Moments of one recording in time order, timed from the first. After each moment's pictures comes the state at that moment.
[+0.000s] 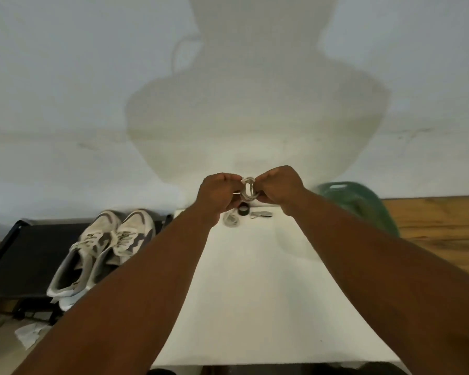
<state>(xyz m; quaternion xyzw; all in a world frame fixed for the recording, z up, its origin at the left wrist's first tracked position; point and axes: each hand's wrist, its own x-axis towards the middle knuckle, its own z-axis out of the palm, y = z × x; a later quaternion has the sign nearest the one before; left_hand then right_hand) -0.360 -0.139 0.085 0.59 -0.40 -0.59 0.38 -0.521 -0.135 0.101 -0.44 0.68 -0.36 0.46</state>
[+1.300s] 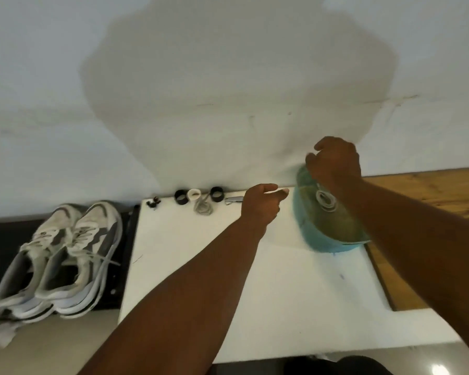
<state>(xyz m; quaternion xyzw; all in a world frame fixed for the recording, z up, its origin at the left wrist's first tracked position) -0.515 -0.123 -0.009 0.59 -0.40 -0.63 0.32 -0.686 -0.146 0.052 -0.52 0.80 -0.29 0.10</state>
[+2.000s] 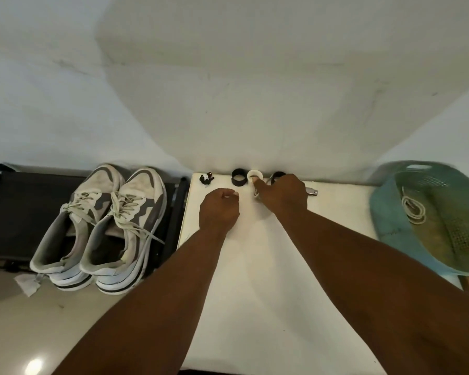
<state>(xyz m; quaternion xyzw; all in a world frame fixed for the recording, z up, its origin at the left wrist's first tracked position) -0.284 -0.160 -0.123 0.73 -0.37 -0.48 0.32 -0.436 -0.185 -0.084 -0.51 0.79 -0.22 0.26</state>
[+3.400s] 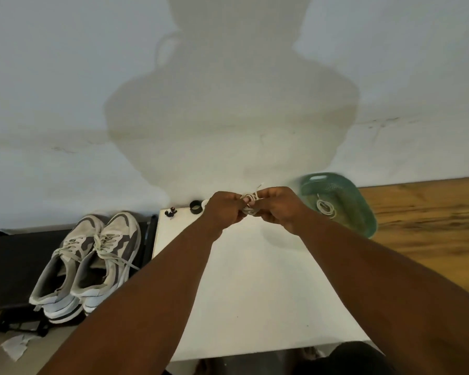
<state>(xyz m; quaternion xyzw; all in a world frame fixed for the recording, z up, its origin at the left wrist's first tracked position) -0.396 -0.115 0.045 0.56 -0.49 -0.60 0.30 -0.567 -0.092 0.052 -0.40 0.59 -0.37 0.60</state>
